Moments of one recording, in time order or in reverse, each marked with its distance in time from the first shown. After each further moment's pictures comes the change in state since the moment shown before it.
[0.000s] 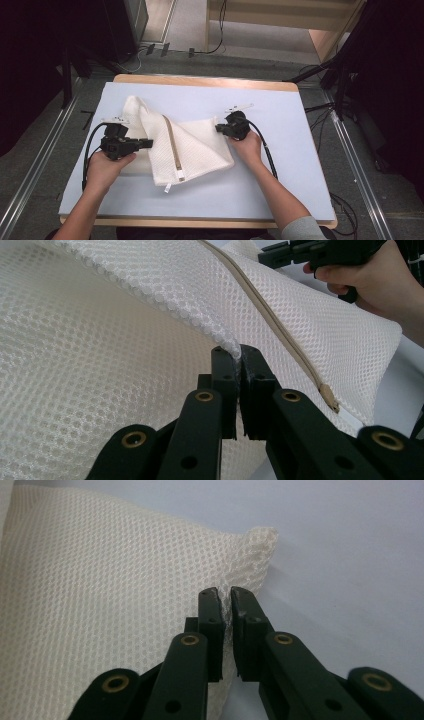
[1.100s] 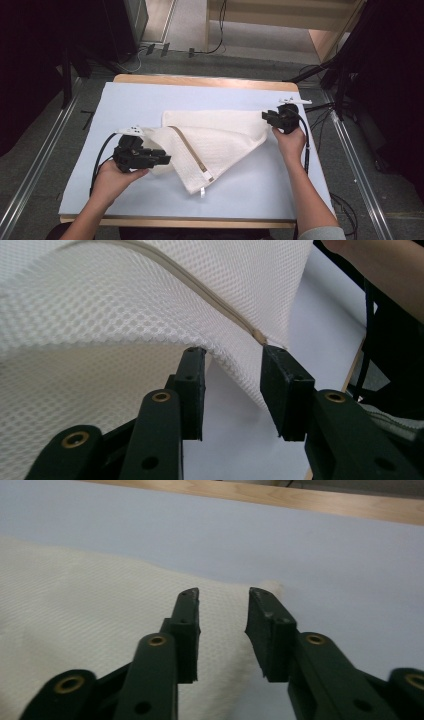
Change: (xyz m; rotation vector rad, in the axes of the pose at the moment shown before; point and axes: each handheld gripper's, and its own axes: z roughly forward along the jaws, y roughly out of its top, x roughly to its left) left arm -0.053 -0.005 0.000 0.045 -0.143 0.122; right arm -0.094 -0.024 -0.105 -0.176 -0.268 0.178
